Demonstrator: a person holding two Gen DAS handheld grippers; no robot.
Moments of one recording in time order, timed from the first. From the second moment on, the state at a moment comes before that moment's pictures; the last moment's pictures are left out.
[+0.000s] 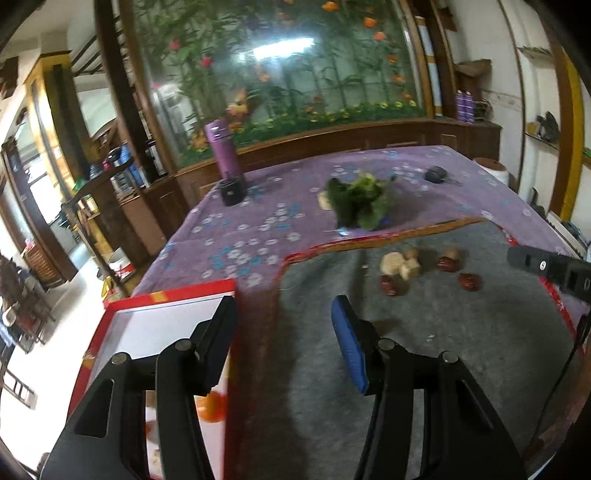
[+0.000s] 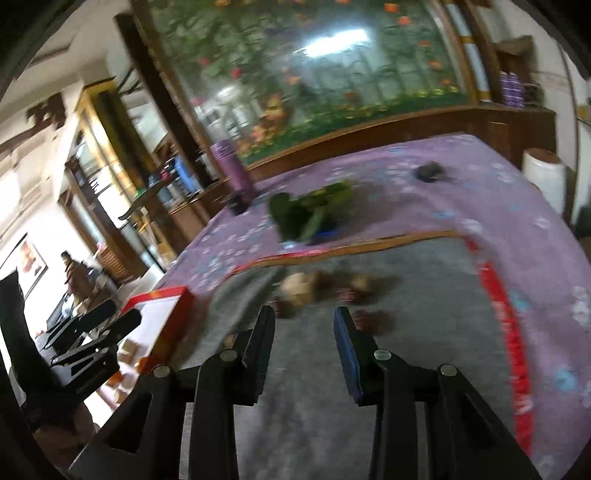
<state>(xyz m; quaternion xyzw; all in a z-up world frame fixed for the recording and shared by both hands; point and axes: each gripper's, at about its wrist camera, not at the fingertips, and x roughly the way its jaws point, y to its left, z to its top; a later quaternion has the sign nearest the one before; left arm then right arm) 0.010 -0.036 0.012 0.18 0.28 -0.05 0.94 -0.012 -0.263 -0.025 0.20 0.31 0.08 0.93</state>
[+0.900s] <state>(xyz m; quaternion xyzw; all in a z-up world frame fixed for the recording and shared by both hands) 0.064 -0.064 -0.053 0.15 0.41 -0.13 0.89 0.072 -0.256 -0.096 0.12 0.45 0.04 0.88</state>
